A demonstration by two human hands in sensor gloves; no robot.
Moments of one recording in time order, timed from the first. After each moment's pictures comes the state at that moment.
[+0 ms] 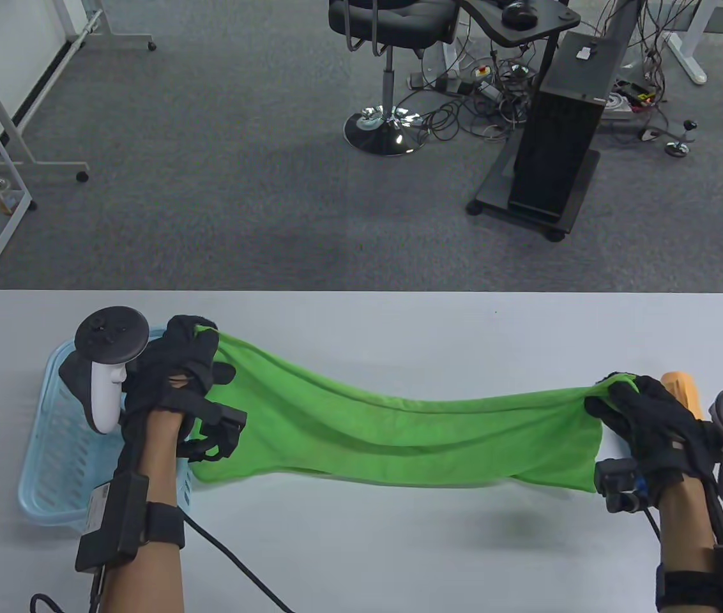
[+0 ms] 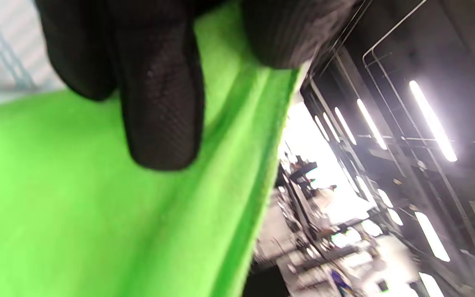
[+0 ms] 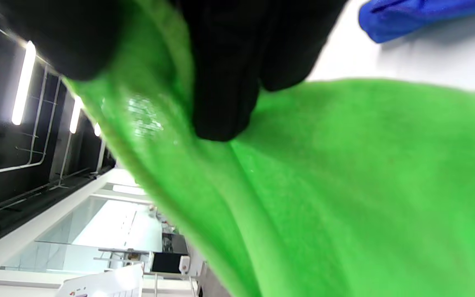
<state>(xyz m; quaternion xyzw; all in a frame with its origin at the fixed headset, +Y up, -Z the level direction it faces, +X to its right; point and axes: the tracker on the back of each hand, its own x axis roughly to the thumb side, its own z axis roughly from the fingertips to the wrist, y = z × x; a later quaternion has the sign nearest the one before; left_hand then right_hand) -0.260 -0.568 -0.362 -0.03 0.12 0.51 0.85 0.365 -0.638 -0.320 -0.20 -0.01 0.76 0.62</state>
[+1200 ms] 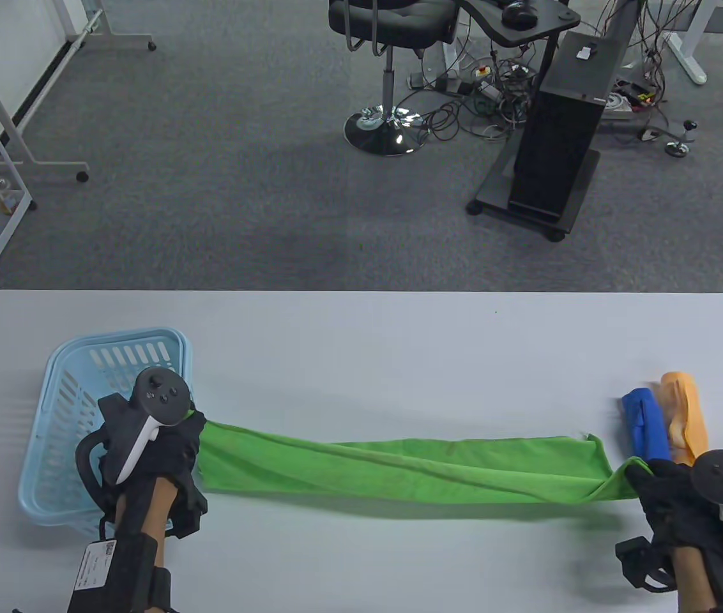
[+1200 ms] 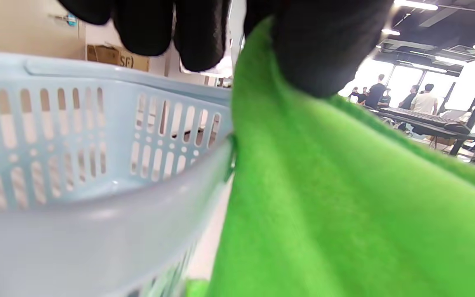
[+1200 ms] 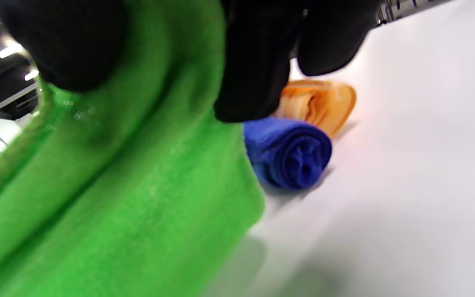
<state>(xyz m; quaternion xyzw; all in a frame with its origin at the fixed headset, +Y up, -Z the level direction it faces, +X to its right) -0.263 -0.616 -0.315 -0.04 0.19 0.10 0.98 0.392 -0.695 -0.263 -0.30 -0.02 0.91 0.29</state>
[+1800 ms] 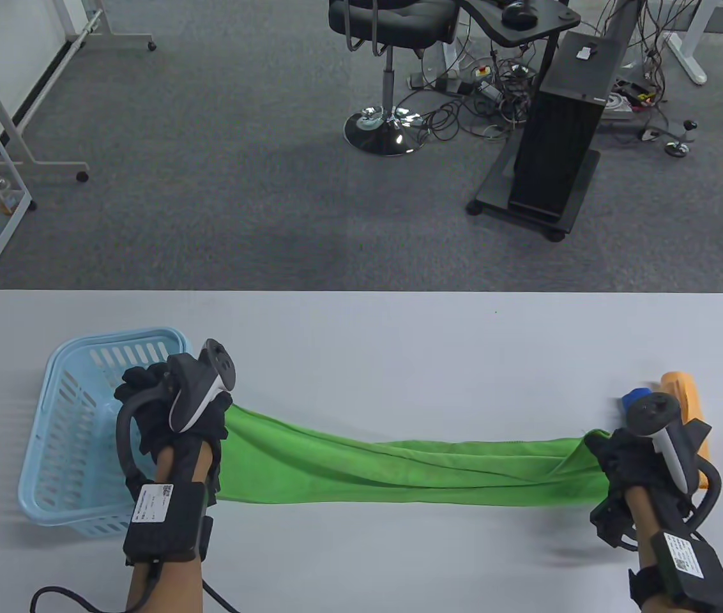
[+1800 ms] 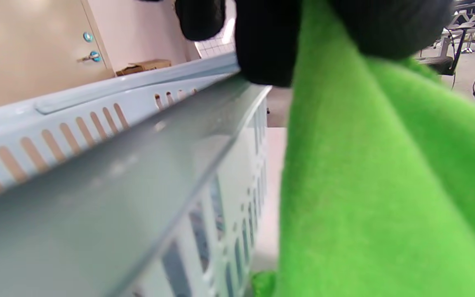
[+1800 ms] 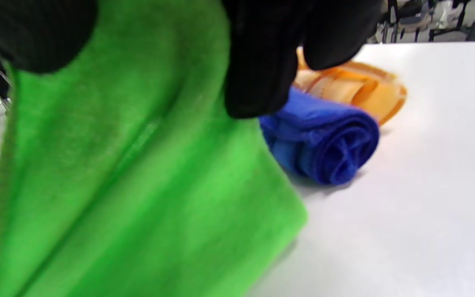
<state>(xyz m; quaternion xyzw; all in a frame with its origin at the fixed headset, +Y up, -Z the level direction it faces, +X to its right) -0.233 -0.632 -0.364 -0.13 0.24 -0.05 0.96 0.356 -0.696 -0.332 -0.31 0.10 0.93 0.18</state>
